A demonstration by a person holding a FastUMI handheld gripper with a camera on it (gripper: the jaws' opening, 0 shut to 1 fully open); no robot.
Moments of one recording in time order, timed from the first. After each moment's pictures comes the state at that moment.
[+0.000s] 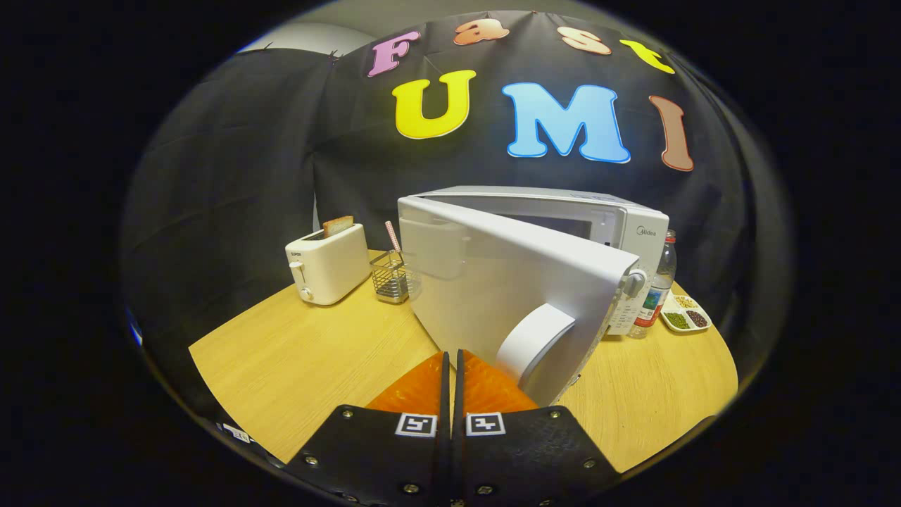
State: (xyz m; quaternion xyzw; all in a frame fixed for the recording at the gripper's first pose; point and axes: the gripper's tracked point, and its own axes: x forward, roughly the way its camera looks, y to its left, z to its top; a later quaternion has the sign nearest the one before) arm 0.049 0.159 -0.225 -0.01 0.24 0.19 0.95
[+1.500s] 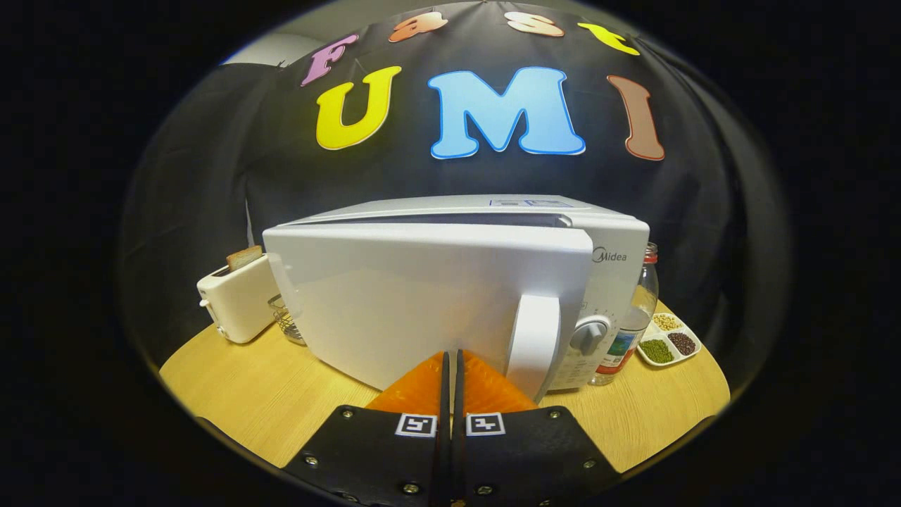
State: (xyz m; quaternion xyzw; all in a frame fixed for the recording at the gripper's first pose) arm 0.207 0.083 -0.241 0.01 0.22 0.11 0.97
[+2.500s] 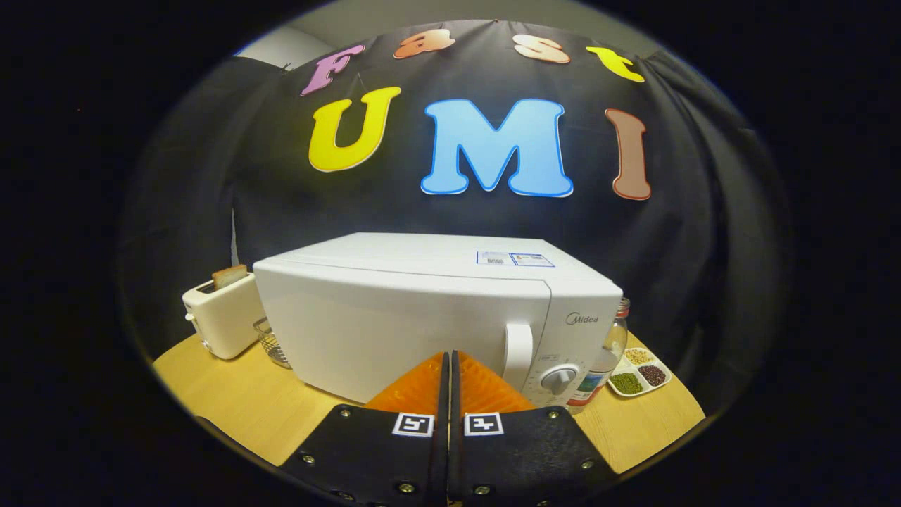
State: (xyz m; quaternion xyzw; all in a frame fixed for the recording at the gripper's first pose) arm 0.201 0.077 -0.178 -0.02 0.15 0.08 0.99
